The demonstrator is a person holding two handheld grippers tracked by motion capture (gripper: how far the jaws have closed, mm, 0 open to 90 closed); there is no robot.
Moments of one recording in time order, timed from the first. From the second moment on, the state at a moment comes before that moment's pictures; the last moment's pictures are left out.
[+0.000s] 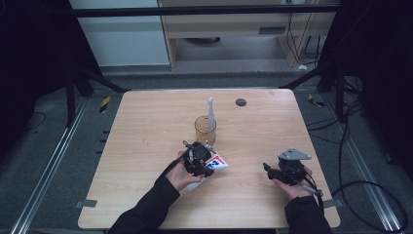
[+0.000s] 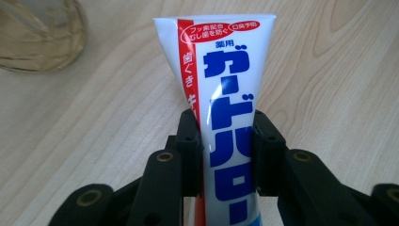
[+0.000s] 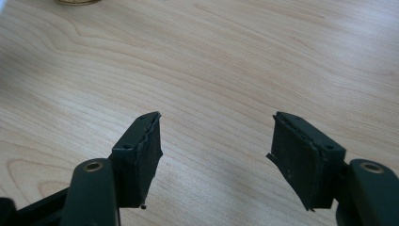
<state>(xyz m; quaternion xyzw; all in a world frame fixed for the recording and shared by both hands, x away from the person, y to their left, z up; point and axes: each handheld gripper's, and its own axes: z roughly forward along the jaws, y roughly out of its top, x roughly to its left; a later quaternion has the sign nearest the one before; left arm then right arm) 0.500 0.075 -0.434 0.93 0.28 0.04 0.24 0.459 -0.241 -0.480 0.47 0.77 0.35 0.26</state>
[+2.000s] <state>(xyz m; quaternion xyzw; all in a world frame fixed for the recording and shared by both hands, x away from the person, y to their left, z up) 0.553 0.140 -0.357 0.70 0.41 0.28 0.50 0.462 -0.242 -0.481 0.47 0.76 0.36 0.26</state>
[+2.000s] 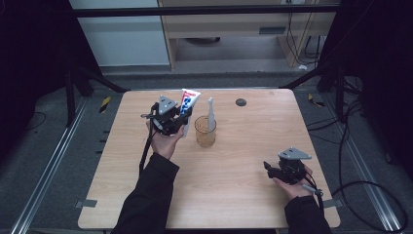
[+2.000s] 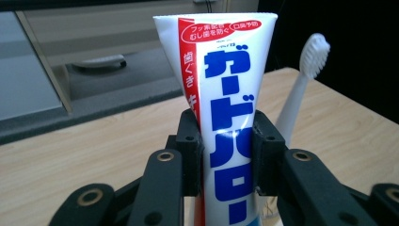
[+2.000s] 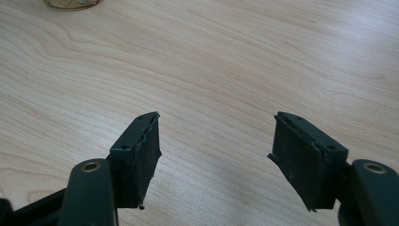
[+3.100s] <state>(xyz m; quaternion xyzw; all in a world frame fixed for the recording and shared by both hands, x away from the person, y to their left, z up) 0.590 0.105 -0.378 0.65 0.40 0.32 0.56 0.463 -0.243 -0.482 0.47 0.76 0.36 0.26</state>
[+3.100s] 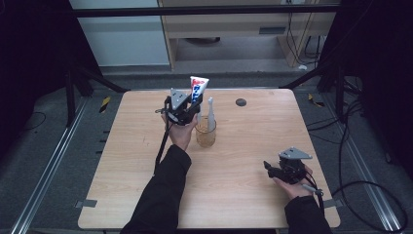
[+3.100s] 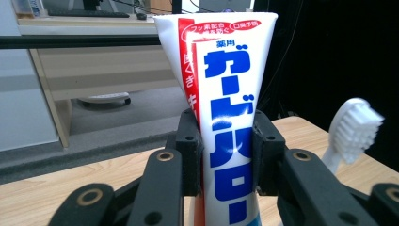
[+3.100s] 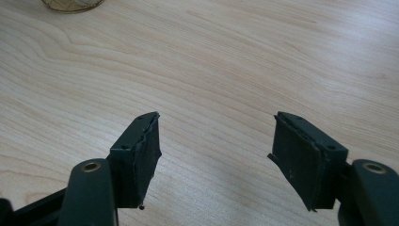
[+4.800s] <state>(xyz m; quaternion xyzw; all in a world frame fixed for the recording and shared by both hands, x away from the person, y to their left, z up) 0.600 0.088 -0.424 0.67 0.41 0.29 0.55 0.463 -0.241 -0.484 0.47 0.76 0.36 0.26</state>
